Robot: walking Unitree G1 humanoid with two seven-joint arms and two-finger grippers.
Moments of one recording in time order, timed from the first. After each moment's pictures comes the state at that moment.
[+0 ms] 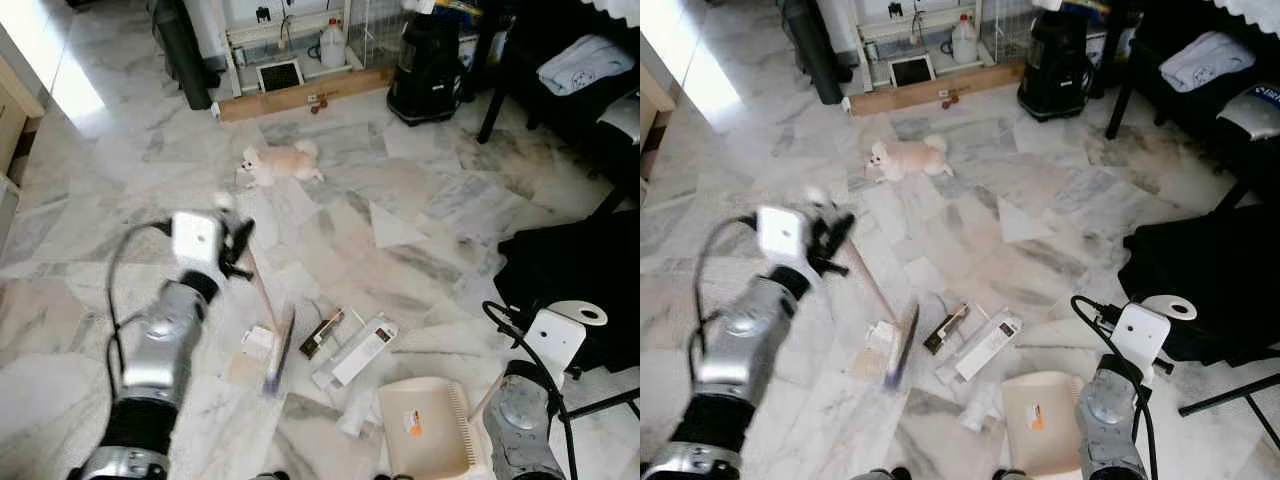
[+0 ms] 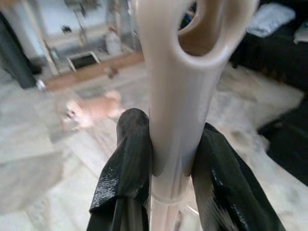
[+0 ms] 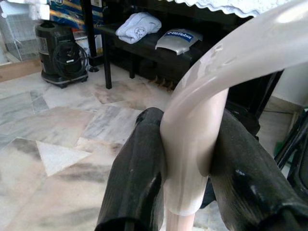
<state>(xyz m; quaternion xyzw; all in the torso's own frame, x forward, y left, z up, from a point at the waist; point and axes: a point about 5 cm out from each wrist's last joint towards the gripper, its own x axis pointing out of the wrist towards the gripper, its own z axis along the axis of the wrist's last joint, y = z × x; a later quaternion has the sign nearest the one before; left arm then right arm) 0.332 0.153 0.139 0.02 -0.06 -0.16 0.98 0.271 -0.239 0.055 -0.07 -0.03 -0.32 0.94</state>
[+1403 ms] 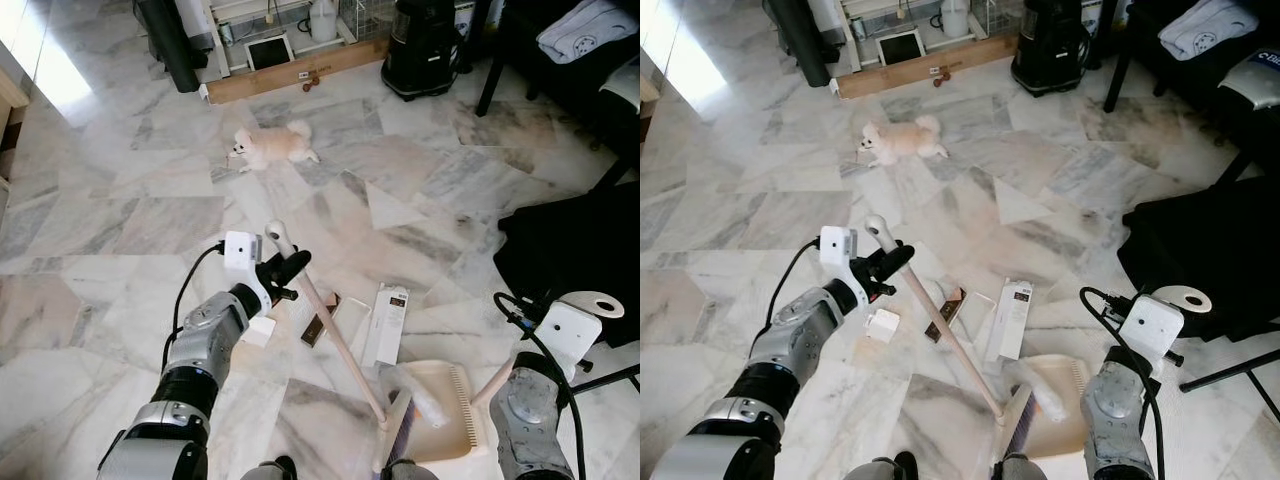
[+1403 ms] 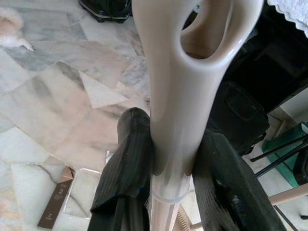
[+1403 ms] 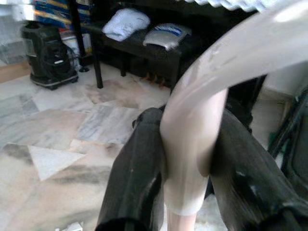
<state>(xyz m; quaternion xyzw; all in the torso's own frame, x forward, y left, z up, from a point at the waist) 0.354 0.122 0.115 -0.16 0.04 -0.29 0.94 0.272 -0.250 0.071 -0.03 -0.06 -0.34 0.94</state>
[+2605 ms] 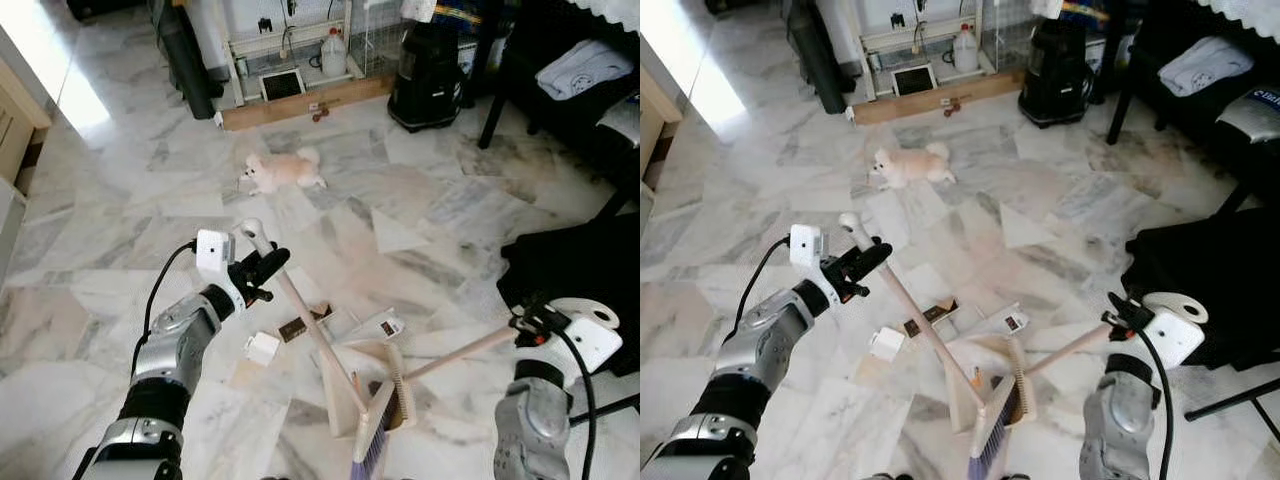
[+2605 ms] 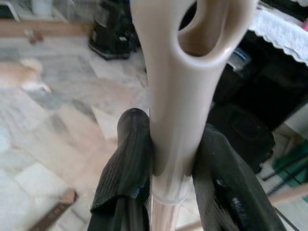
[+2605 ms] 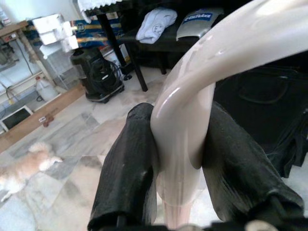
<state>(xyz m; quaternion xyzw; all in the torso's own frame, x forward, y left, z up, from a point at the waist) 0.342 0.155 0.128 -0.14 0.00 -0.27 0.95 0.261 -0.243 0.071 0.11 -0.06 -0.25 0.96</state>
